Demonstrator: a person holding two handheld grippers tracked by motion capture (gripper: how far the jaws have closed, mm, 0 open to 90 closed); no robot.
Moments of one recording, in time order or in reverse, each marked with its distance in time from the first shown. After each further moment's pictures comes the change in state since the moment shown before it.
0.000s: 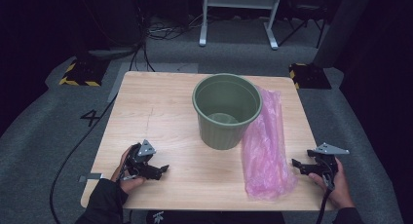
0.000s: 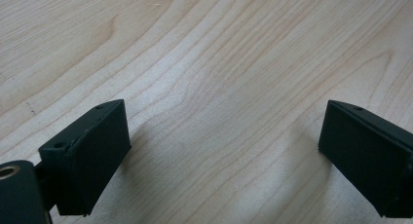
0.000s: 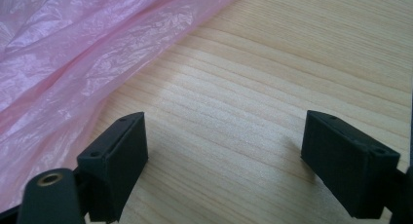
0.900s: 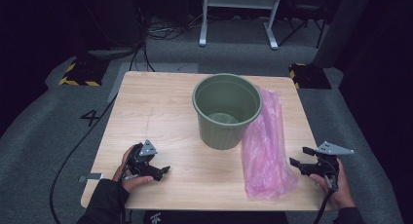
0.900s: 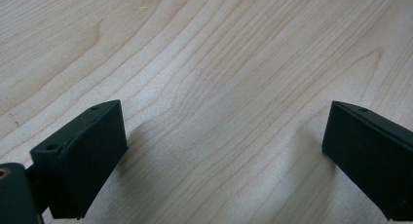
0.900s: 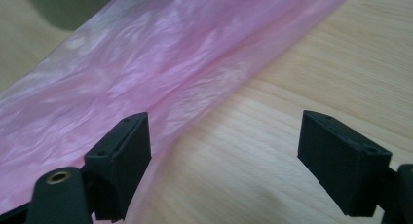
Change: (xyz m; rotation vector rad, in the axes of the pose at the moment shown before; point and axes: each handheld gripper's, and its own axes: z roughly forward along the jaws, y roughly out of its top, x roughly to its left) left arm 0.000 0.003 0.003 0.005 -0.024 0.018; right arm 0.016 0.015 -0.015 -0.090 0.133 -0.061
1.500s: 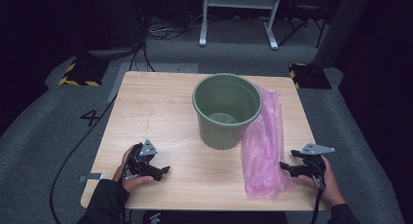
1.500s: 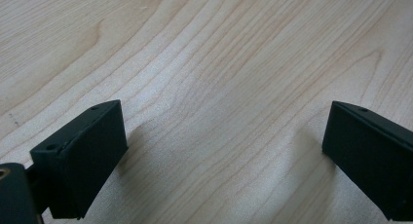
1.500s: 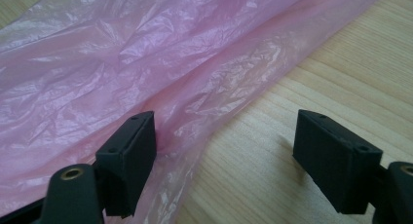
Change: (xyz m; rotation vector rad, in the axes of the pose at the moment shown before) left arm 0.000 0.000 0.000 0.000 0.000 0.001; right arm 0.012 -0.002 0.030 0.101 0.022 -0.062
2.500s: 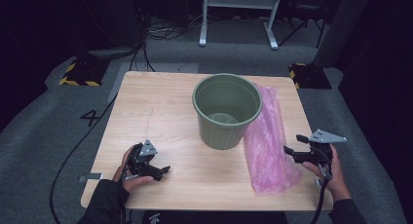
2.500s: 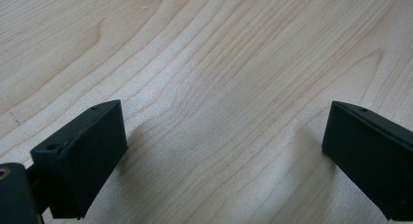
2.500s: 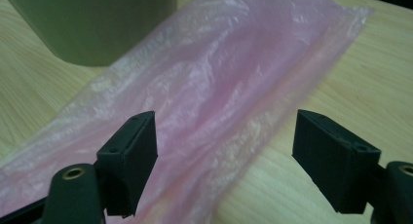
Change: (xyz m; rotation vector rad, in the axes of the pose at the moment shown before) left arm -0.001 0.000 0.000 0.000 0.005 -0.005; right arm -0.009 0.044 -0.026 -0.140 -0.051 -0.010
